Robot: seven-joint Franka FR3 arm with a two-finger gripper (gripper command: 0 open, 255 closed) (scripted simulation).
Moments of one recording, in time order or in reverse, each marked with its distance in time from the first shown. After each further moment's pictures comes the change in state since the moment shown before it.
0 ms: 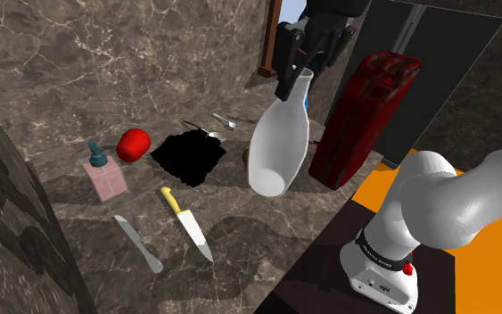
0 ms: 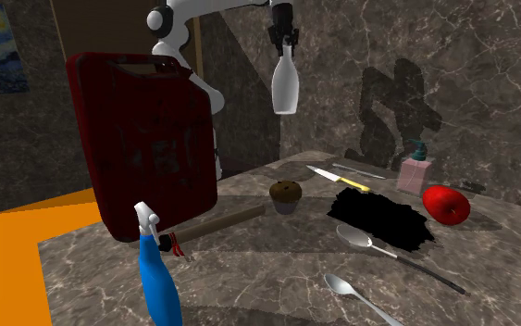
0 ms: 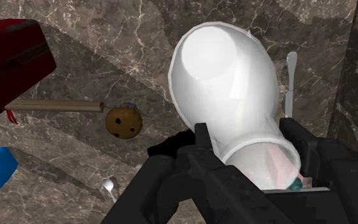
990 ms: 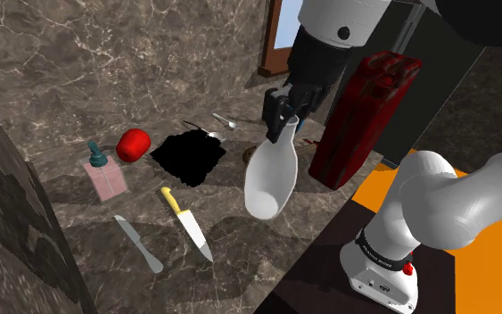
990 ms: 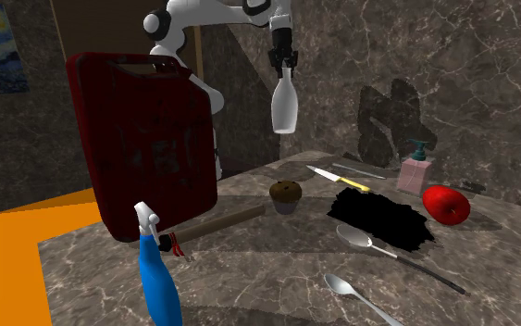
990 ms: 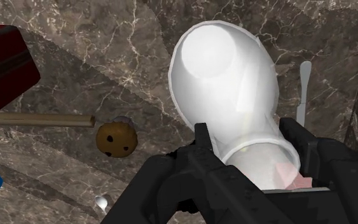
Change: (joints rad) arm 0.023 -0.071 0.018 -0.248 0.027 0.177 0.008
